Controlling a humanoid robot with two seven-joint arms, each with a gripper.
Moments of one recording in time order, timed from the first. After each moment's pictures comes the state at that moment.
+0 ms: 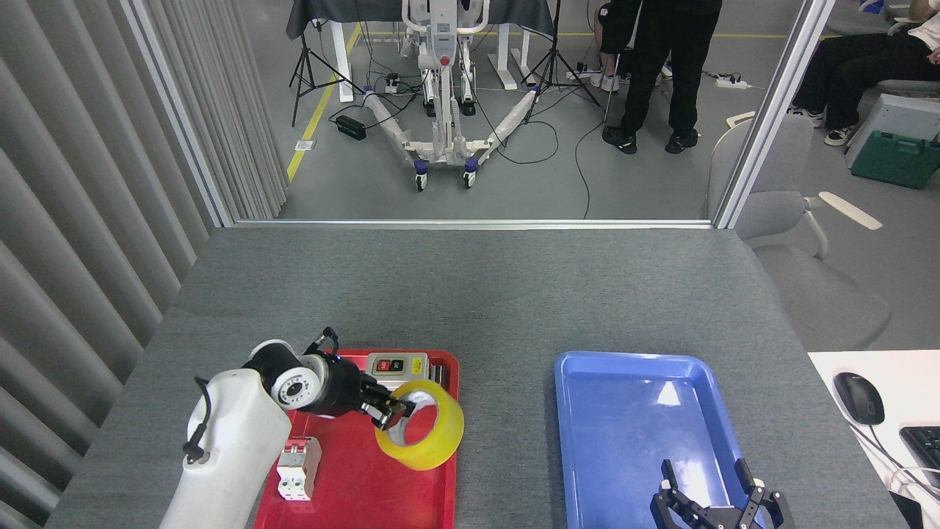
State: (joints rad) left arm -0.62 0.09 -0.13 -1.06 -0.95 -0.75 -1.13; right arm 0.25 -0.08 -0.04 -1.62 1.44 -0.03 -0.12
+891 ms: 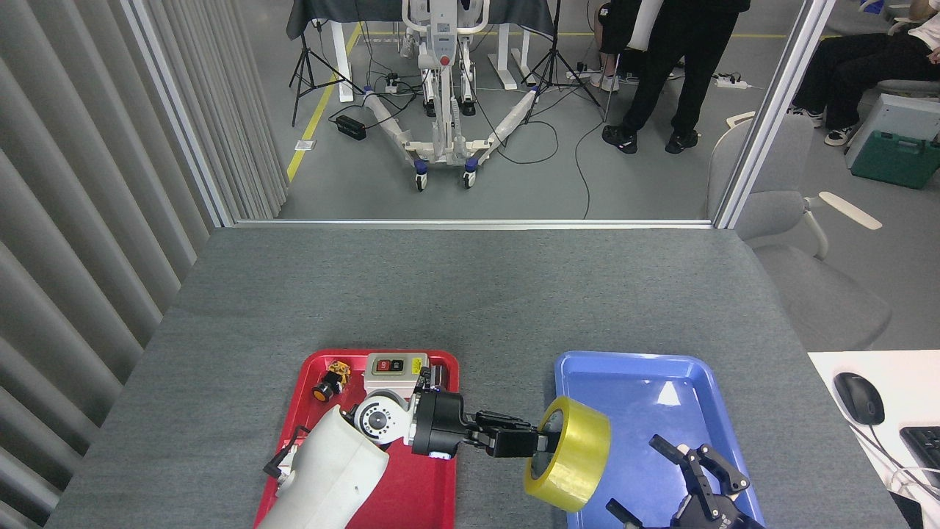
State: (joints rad) left arm -0.62 -0.06 -0.46 -0.87 -0.19 -0.79 -1.10; right arm 0.16 -0.33 0.03 -1.62 1.44 -0.78 -0.39
